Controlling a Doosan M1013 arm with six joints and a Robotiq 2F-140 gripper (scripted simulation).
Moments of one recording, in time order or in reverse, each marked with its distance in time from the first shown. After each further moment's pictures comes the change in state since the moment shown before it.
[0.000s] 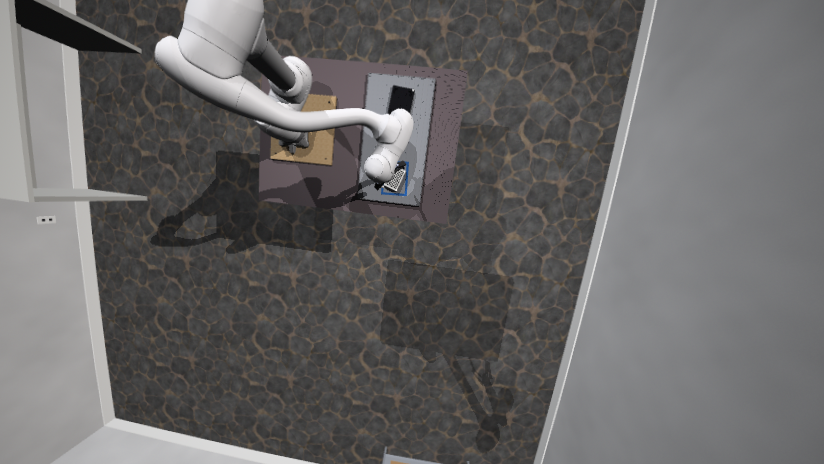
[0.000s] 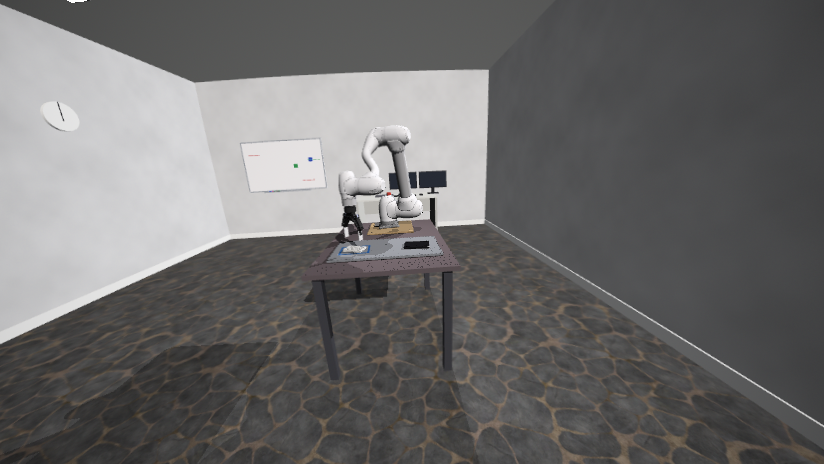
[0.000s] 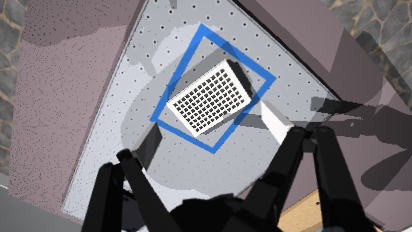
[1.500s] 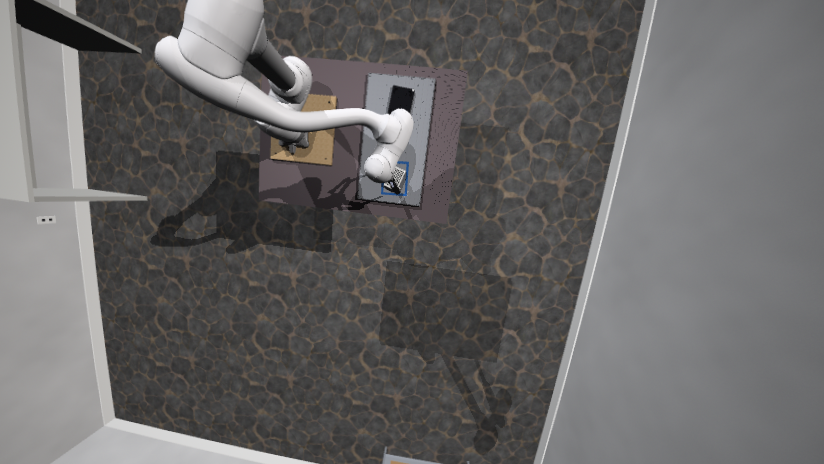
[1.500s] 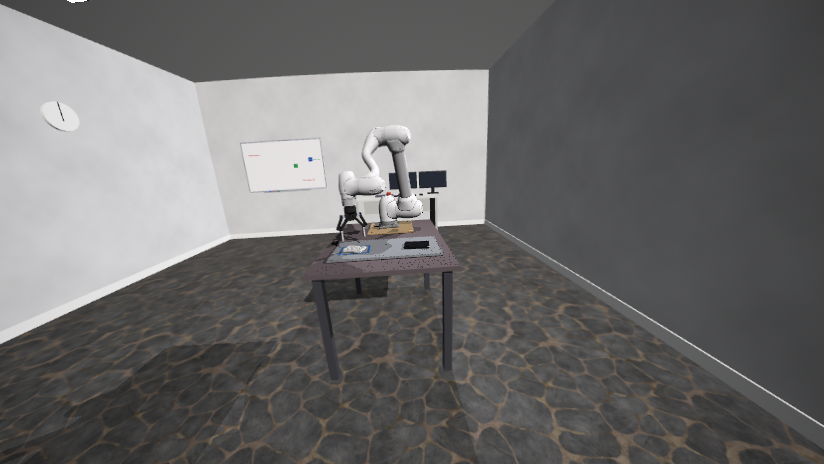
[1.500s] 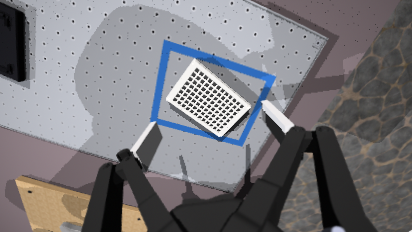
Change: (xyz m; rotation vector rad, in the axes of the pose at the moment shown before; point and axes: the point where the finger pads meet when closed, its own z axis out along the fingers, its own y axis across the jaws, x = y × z) arm 0.000 0.000 0.000 0.000 0.000 -1.302
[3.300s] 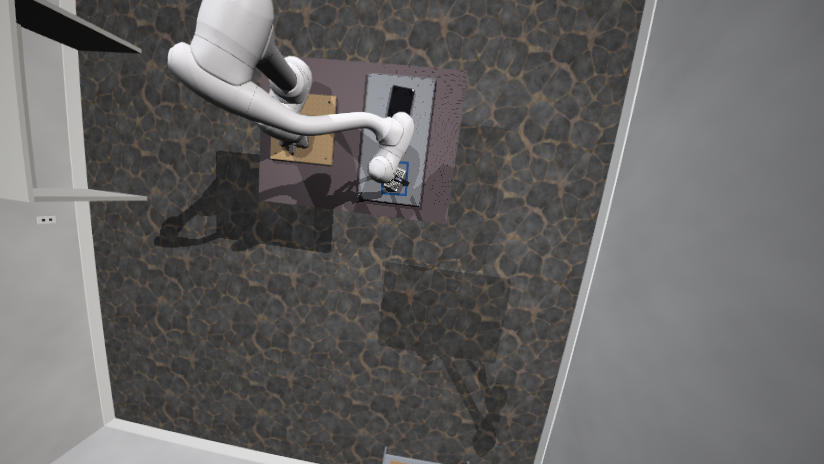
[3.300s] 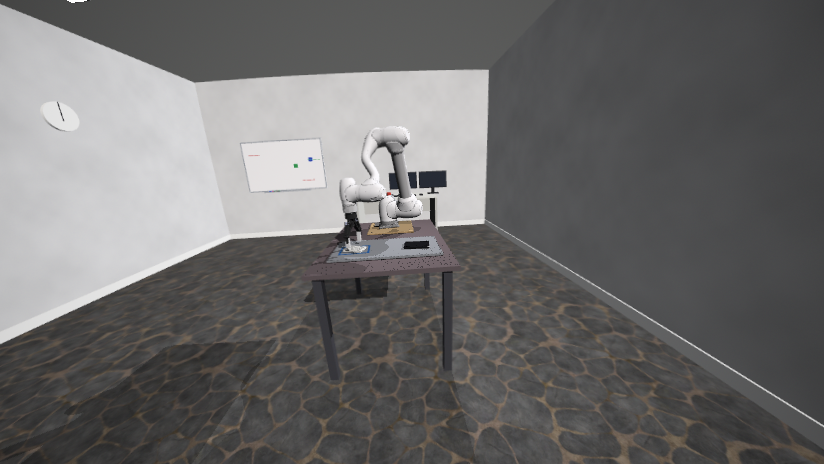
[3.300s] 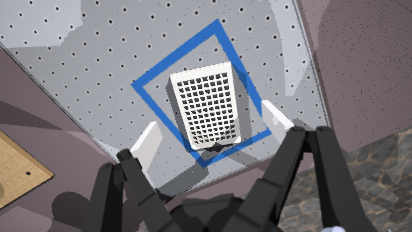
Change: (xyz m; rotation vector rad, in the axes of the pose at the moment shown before) arm 0.000 0.000 0.041 -0.001 -0.005 -0.695
